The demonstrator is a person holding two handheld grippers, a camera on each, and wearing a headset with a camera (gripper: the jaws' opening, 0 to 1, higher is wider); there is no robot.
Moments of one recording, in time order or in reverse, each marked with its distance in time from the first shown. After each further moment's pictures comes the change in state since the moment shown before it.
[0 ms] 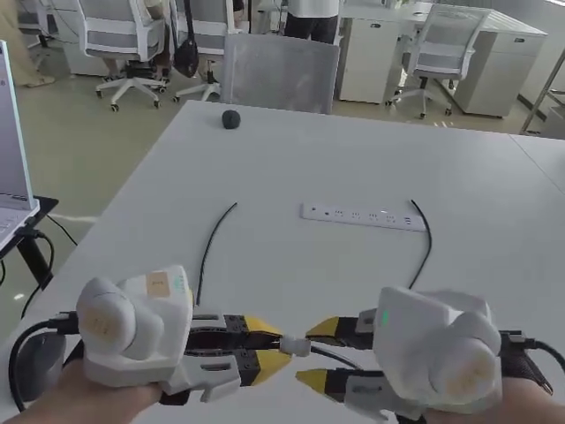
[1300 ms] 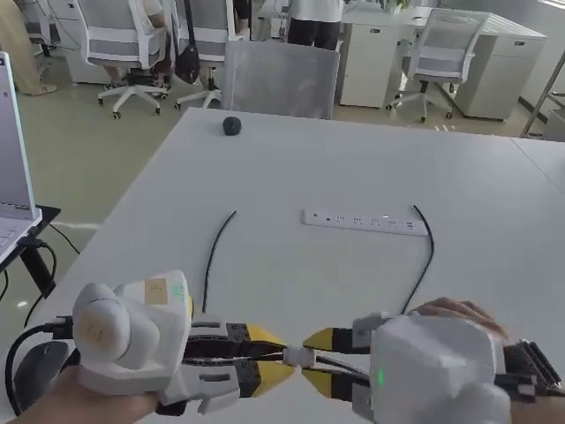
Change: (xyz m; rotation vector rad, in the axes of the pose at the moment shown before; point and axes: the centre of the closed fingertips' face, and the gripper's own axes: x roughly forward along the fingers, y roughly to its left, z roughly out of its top) left arm -0.004 -0.002 0.007 -0.008 -0.004 -0.032; right arm 0.002 0.008 0.005 -0.489 0.048 -0.099
